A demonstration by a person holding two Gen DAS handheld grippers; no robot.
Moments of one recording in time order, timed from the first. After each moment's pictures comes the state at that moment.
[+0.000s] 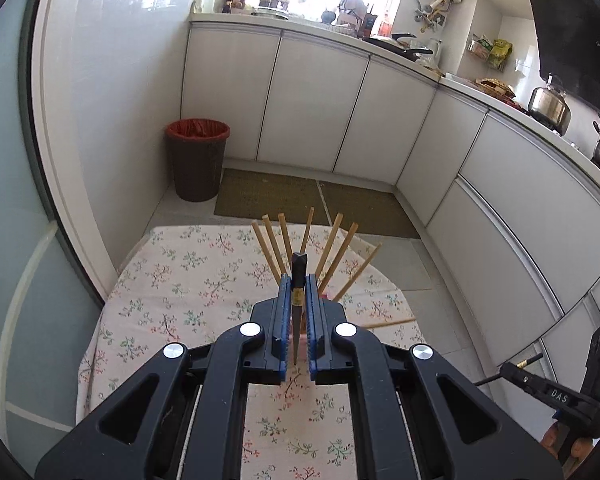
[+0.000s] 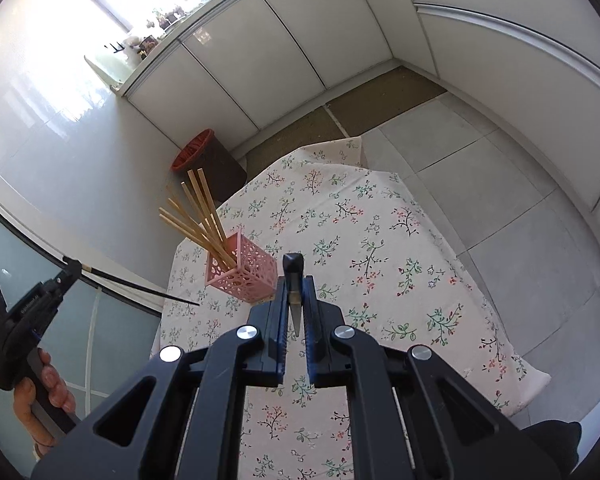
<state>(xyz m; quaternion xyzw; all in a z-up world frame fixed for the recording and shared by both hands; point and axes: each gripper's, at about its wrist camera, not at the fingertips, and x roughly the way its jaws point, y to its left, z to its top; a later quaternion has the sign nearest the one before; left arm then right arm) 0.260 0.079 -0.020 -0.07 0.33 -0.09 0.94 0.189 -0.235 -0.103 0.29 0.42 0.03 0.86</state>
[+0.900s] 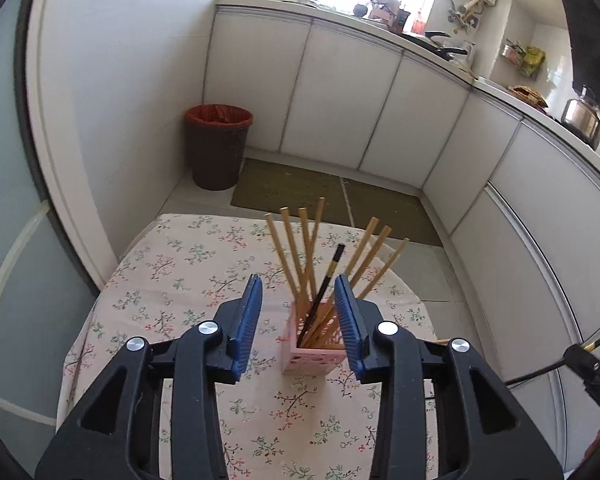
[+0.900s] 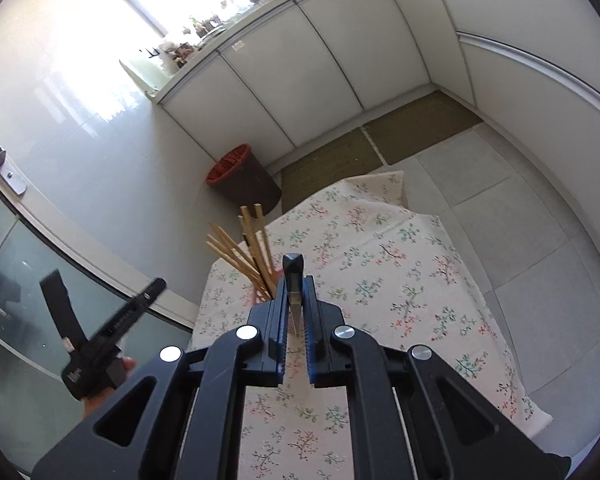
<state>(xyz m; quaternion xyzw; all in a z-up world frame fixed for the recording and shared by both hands) 0.291 0.080 -0.057 -0.10 0.36 -0.03 0.93 0.229 -0.218 -0.046 0.28 0.38 0.09 0.88</state>
